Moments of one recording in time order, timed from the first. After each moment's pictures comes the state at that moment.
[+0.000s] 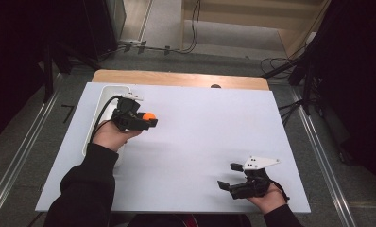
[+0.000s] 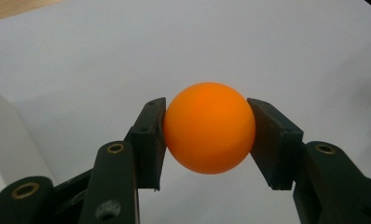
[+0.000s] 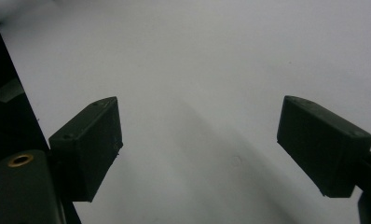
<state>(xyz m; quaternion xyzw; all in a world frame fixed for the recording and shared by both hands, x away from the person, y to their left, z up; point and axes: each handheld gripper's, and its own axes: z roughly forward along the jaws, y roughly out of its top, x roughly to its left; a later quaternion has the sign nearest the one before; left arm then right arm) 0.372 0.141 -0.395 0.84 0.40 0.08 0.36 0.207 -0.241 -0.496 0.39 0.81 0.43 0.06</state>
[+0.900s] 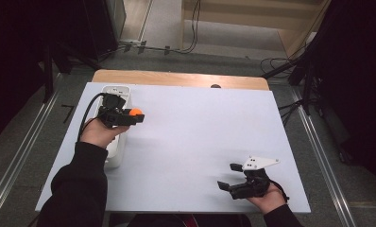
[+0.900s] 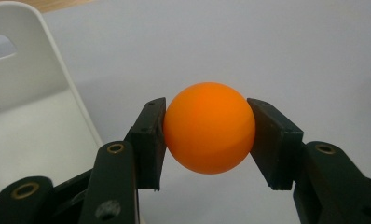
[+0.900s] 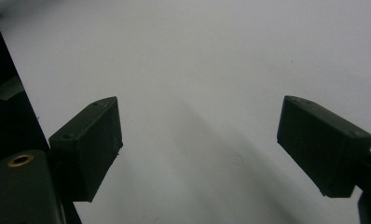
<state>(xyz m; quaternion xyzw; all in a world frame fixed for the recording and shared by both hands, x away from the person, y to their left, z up) 0.382 0.177 -0.392 0.82 0.44 0.10 0.35 0.206 -0.240 -0.496 0.39 0.81 0.42 0.06</state>
